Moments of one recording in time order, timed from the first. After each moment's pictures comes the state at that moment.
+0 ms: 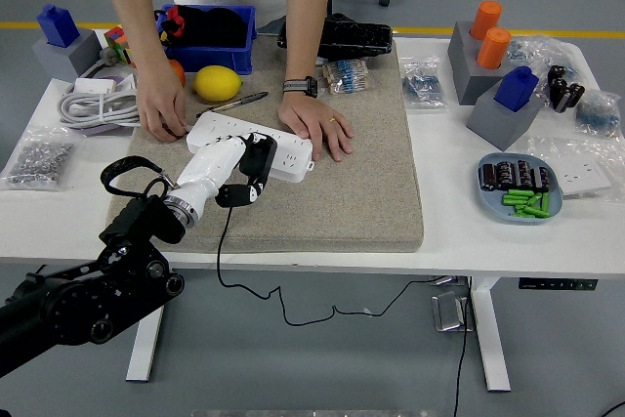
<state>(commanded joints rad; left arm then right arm) -0.58 0.26 -0.53 -1.10 1.65 0.41 0.18 -0.12 -0.27 1.43 0.33 -1.19 0.00 -0.06</state>
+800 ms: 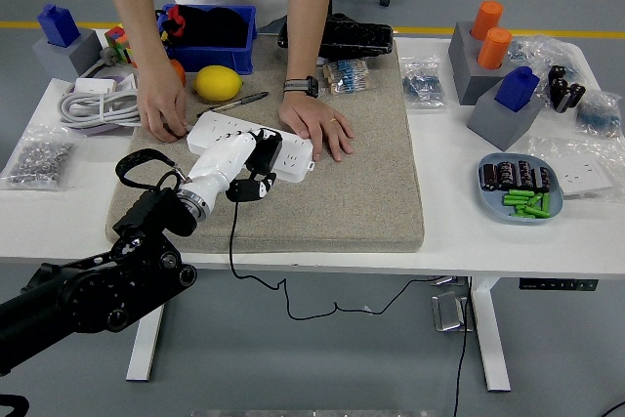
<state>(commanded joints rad) -0.63 0.21 -0.50 -1.03 1.63 0.42 0.16 -0.12 -0.27 1.43 0.33 -1.19 0.00 -0.05</state>
